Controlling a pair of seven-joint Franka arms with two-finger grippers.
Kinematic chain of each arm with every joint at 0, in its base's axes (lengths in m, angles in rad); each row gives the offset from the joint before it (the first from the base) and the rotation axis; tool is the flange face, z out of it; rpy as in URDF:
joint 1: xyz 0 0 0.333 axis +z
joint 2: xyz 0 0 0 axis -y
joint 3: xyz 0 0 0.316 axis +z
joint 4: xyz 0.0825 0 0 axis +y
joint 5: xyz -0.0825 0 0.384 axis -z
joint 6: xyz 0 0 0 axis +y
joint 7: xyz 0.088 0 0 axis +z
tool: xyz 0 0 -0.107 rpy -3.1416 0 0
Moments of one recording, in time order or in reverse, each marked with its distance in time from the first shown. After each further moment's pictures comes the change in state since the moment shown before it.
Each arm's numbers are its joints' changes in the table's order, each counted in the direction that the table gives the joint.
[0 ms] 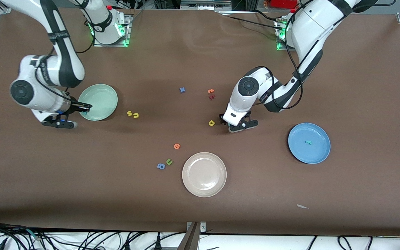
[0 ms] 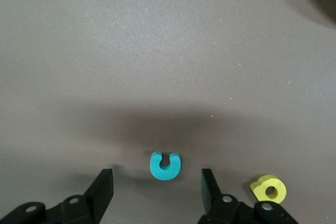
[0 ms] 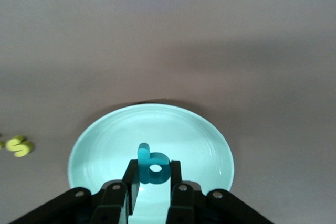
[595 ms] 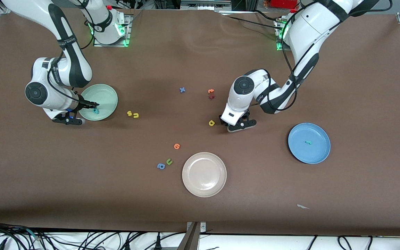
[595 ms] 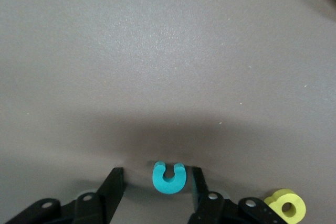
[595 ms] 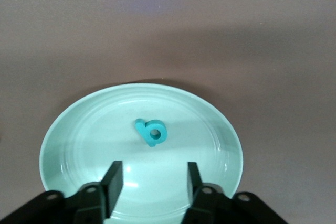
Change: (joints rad) left arm -0.007 -0.026 0.003 -0.006 -0.123 -0.006 0.102; right arm 0.001 -0.012 0.001 0.043 0.000 -0.017 0.001
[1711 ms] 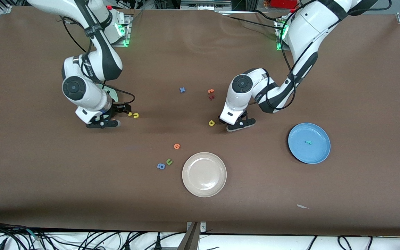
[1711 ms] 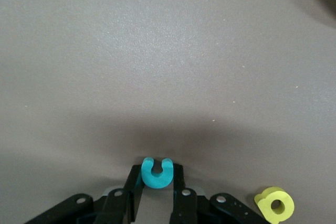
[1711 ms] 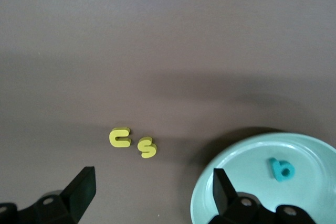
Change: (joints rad) left arm -0.012 0.005 0.001 -0.004 0.000 0.004 0.038; right arm 0.022 -0.036 0.253 -0.133 -0.001 -0.029 -0.046
